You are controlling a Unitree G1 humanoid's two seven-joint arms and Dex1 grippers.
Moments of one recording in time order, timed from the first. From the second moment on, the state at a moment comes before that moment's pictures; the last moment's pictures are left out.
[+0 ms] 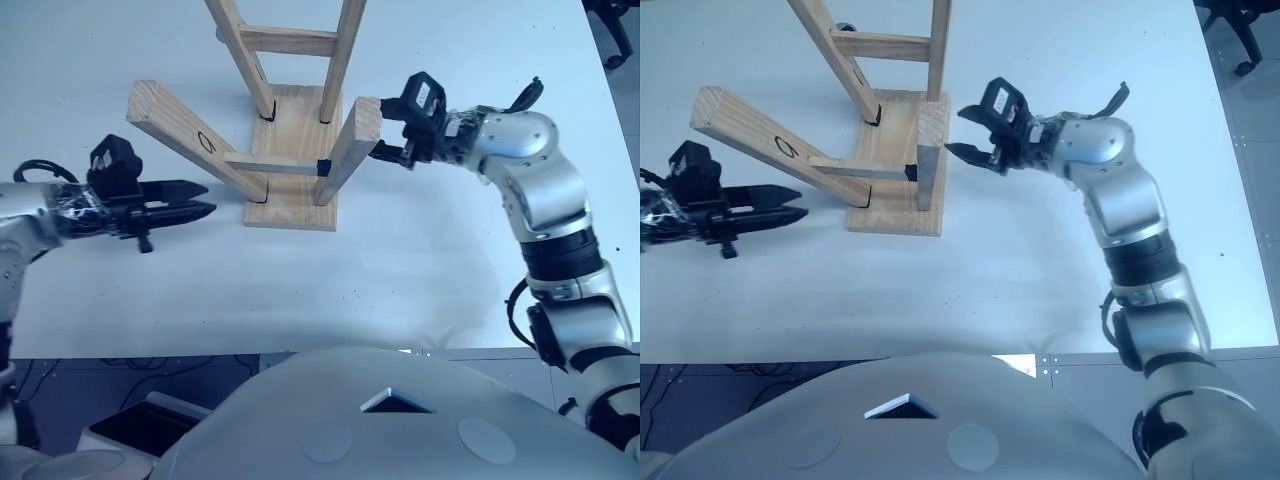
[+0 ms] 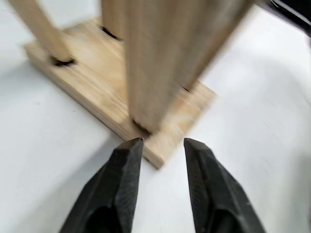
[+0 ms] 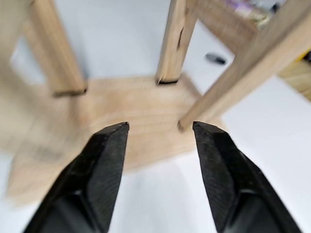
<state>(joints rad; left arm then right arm) 0.13 0.95 0.18 -0.33 -0.70 0.73 -0.93 -0.41 -0.39 0.33 -0.06 0.13 0.40 0.74</state>
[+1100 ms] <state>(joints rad) -0.02 0.90 0.11 -0.02 -0.51 0.48 -1.21 -0.48 -0.51 0.26 0.07 0.32 0.53 1.13</state>
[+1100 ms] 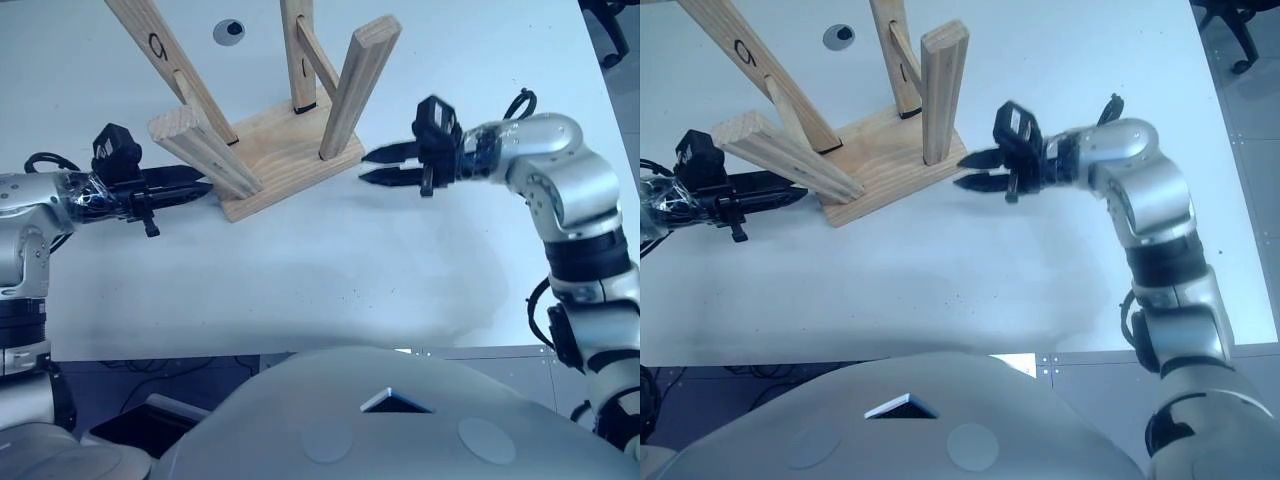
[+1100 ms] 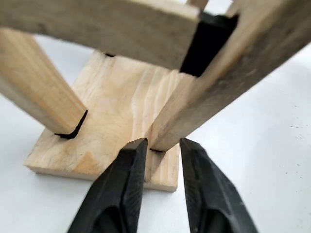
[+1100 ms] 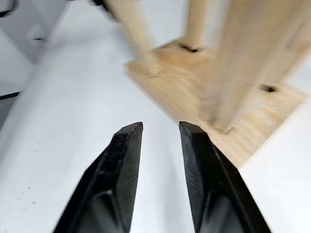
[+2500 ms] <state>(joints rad) -0.19 0.92 0.11 -0.09 -0.88 1.11 -1.22 -0.56 -0.52 0.27 0.16 0.53 1.14 1.57</state>
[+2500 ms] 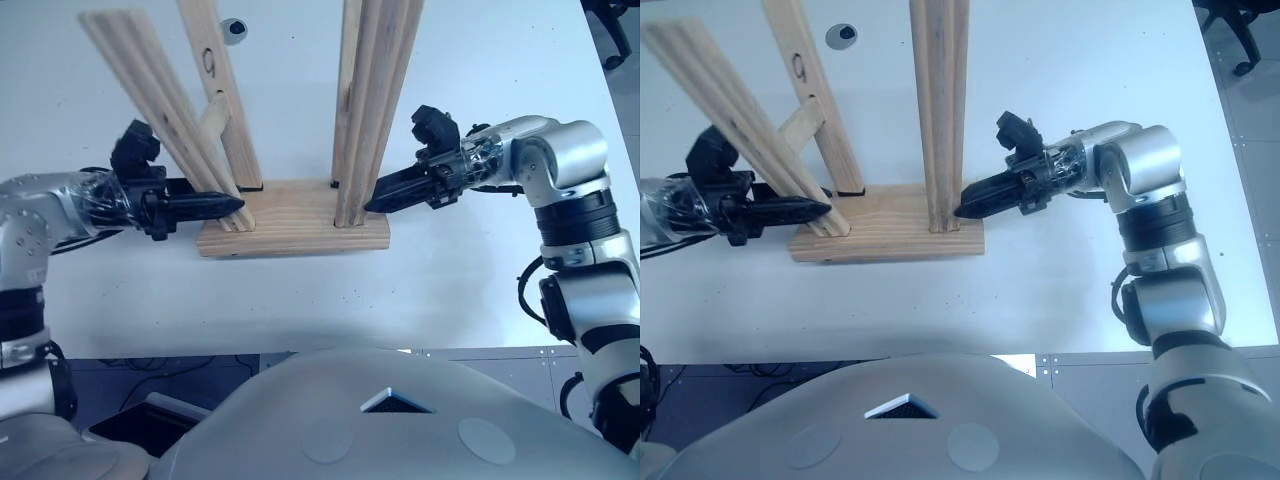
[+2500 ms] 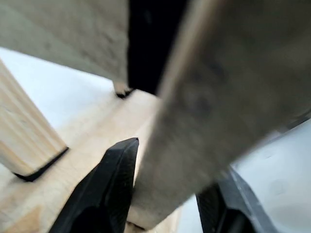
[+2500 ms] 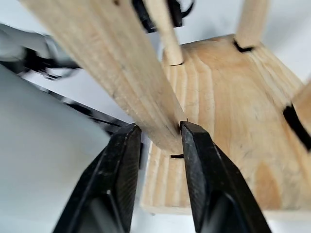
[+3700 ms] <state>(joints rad) -0.01 1.03 0.26 0.34 -0.43 0.34 -1.42 -0.27 -0.56 0.13 -0.09 0.49 0.81 1.21</state>
